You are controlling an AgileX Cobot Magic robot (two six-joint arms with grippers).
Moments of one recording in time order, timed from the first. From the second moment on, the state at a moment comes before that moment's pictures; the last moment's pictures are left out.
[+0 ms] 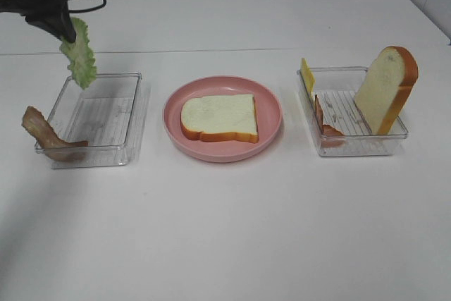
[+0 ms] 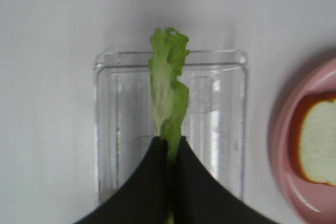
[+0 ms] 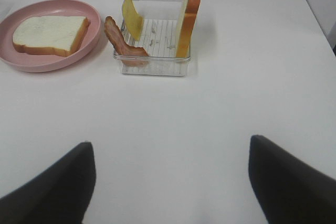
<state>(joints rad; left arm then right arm) -0.09 2.15 -1.95 -0.19 1.07 -0.14 -0.06 -0.01 -0.51 0.17 1.07 -0.16</state>
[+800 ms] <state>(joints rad) -0.28 2.19 -1.95 -0.82 0.91 0.13 -0.06 -0.01 -0.51 0.17 1.07 -0.16</state>
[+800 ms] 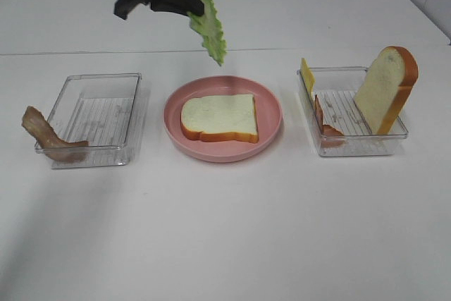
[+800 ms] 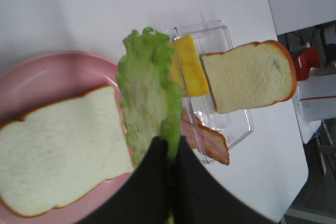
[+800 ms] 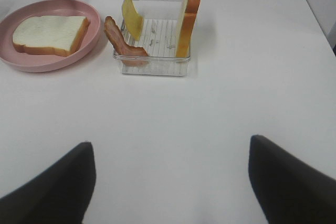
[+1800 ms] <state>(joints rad) -0.38 2.39 -1.95 -0.75 0.91 0.12 -0.06 -0.01 -0.51 0.17 1.07 -0.16</state>
